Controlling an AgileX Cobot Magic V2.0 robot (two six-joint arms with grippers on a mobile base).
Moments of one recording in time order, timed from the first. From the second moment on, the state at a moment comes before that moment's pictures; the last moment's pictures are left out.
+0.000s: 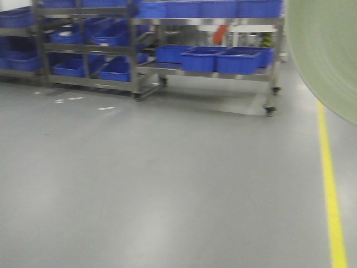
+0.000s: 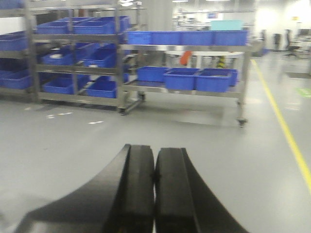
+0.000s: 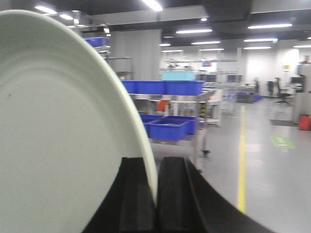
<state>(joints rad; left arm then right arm) -0.14 0.00 0.01 -0.03 0.01 0.03 -0.05 -0.01 -0.02 0.10 -0.19 -0.04</state>
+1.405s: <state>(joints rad) -0.14 0.00 0.01 -0.03 0.01 0.03 -0.05 -0.01 -0.02 0.10 -0.19 -0.04</state>
